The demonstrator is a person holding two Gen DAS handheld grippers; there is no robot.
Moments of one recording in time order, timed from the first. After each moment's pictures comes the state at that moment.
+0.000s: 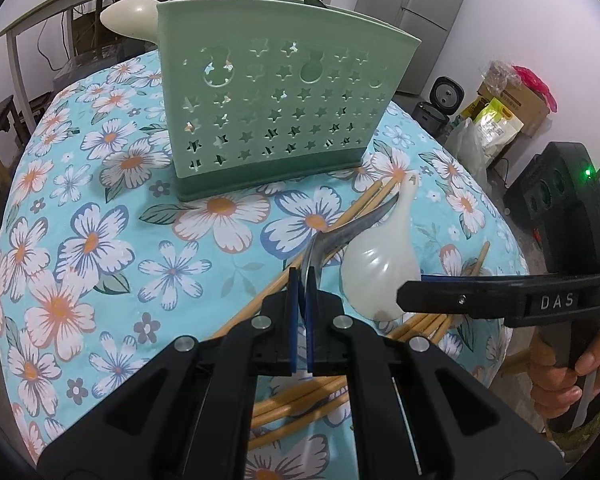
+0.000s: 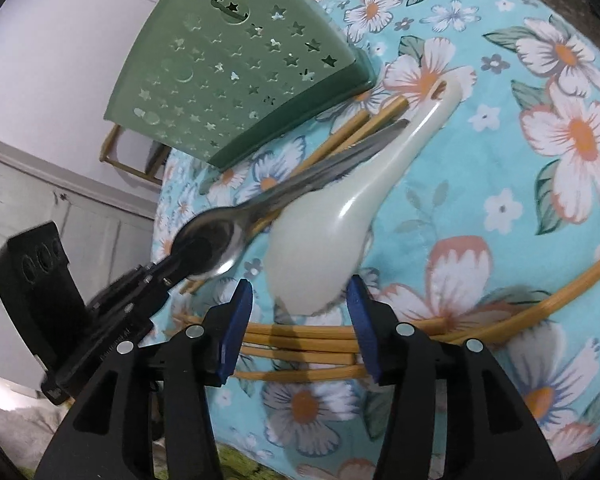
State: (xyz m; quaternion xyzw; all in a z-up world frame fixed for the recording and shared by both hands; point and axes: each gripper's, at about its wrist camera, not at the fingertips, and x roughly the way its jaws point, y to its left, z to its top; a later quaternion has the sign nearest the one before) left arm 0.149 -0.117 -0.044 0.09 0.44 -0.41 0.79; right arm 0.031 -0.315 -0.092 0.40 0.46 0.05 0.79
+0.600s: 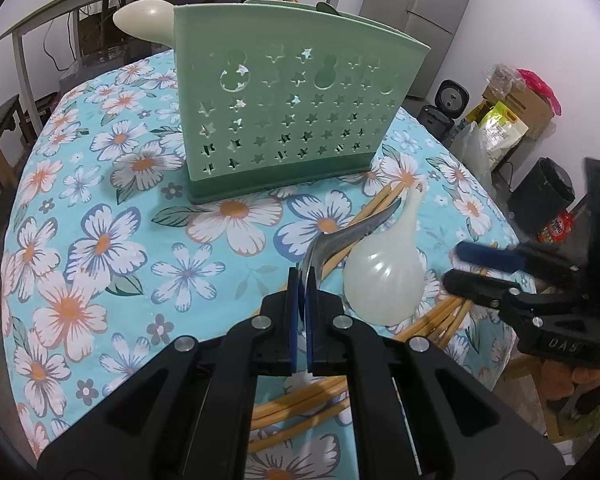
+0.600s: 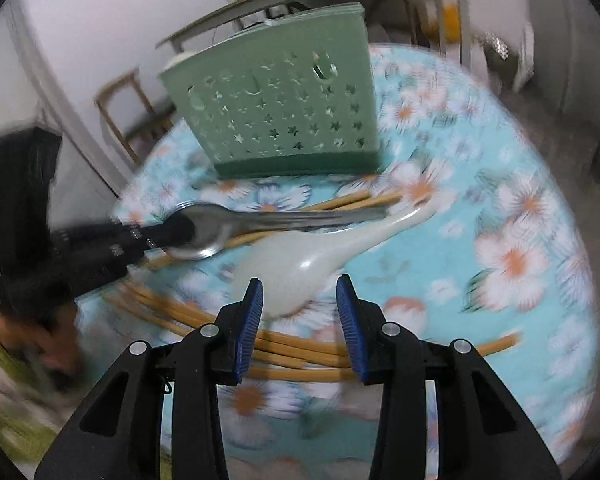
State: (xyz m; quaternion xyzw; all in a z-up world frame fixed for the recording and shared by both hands) left arm 0.152 -0.111 -0.043 0.09 0.44 -0.40 0.80; right arm 0.006 -0.285 -0.041 0.09 0.42 -0.01 0.90
